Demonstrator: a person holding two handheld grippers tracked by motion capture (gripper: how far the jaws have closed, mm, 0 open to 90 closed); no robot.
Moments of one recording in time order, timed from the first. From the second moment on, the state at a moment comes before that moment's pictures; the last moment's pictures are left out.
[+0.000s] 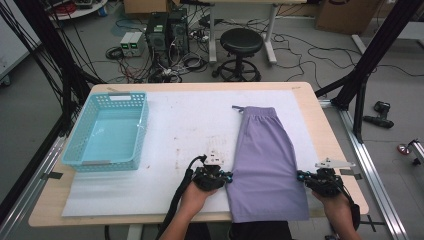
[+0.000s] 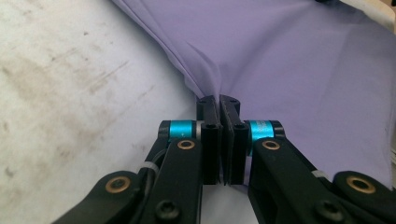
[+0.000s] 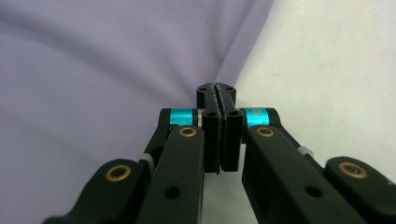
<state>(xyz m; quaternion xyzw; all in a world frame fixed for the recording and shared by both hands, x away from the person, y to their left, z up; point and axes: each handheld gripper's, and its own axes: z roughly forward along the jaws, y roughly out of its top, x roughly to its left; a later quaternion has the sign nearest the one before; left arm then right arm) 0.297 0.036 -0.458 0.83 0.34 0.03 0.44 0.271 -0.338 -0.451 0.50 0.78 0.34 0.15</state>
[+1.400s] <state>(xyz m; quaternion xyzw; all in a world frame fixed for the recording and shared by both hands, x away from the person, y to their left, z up) 0.344 0.157 -0.407 0.76 0.34 0.16 0.53 0.436 -0.237 -0.417 0.41 0.81 0.38 0.17</state>
